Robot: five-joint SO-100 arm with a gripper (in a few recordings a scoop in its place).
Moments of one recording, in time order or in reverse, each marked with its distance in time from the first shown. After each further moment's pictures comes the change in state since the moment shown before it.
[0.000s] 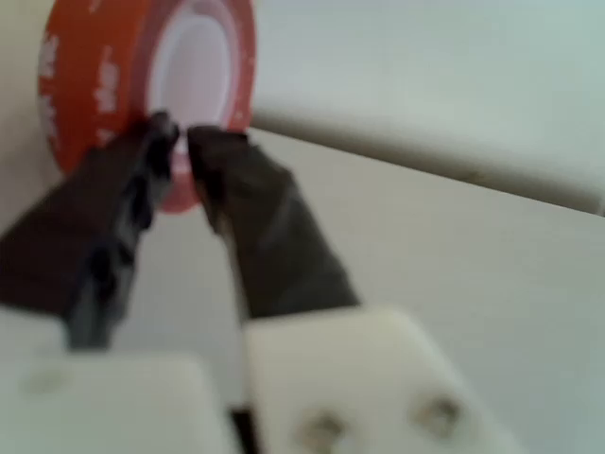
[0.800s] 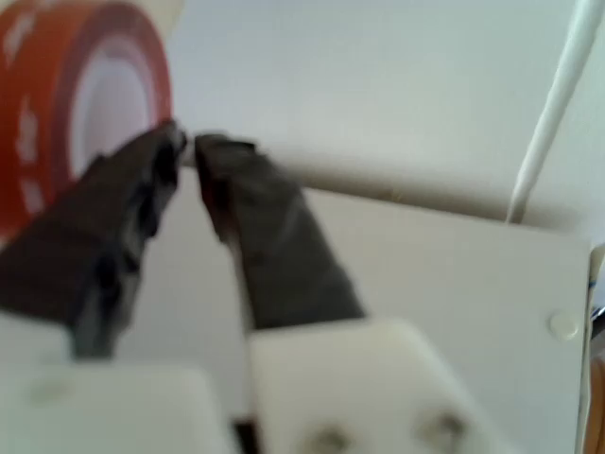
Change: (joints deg) arm -1.1 -1.3 0.9 -10.2 0.1
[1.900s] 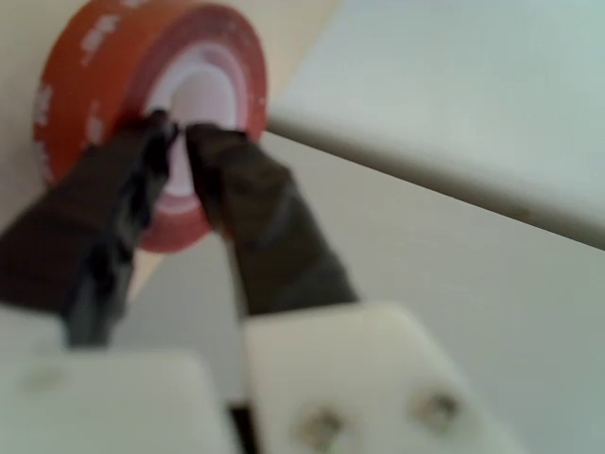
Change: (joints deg) arm -1.1 5.5 -3.3 29.5 -0.1
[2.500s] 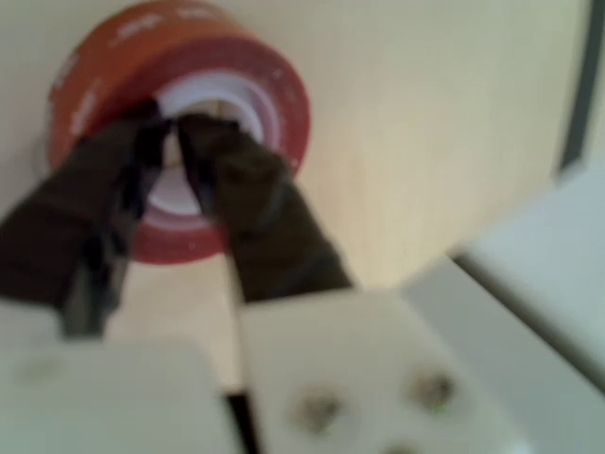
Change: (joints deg) arm -11.2 10.3 -0.4 37.2 -0.1
